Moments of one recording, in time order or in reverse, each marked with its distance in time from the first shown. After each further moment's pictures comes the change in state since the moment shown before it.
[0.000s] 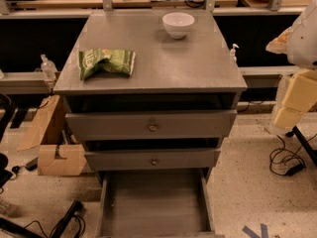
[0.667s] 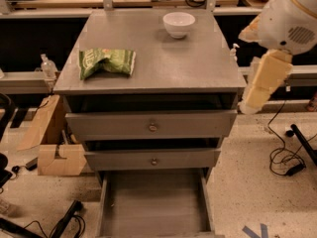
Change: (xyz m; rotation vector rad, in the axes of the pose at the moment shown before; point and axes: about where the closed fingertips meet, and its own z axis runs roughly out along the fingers) arm -0.046 -0.026 0.011 -0.037 -0.091 -0.043
